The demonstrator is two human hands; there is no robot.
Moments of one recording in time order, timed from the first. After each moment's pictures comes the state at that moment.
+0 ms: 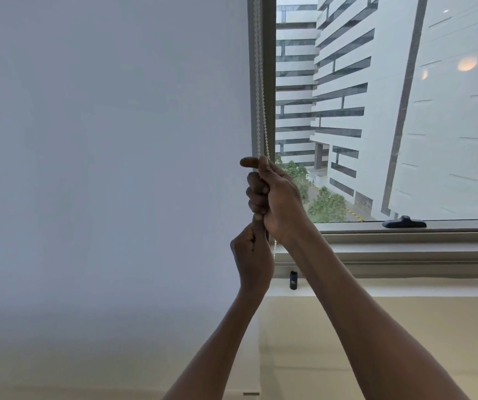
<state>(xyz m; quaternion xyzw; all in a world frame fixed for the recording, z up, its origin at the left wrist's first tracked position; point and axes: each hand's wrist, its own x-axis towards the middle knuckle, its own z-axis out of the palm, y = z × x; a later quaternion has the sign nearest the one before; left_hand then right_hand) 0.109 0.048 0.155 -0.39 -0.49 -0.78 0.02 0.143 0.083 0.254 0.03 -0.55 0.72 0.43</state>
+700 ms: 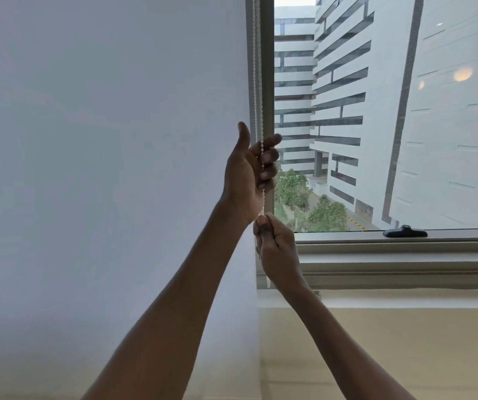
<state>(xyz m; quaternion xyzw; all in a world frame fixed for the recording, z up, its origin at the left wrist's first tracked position) 0.084 0.046 0.304 -0.45 -0.29 -0.75 -0.39 0.137 0.084 0.178 -0.08 -0.66 0.49 0.56</state>
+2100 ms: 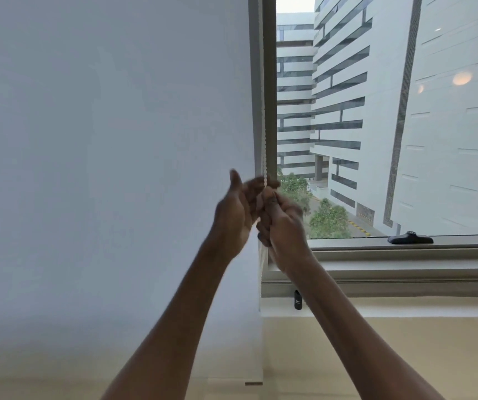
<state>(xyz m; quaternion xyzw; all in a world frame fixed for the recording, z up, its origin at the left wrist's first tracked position) 0.055 0.042 0.262 -0.45 -0.36 -0.73 -0.38 0.136 0.087 0.235 0.00 -0.56 0.66 0.51</state>
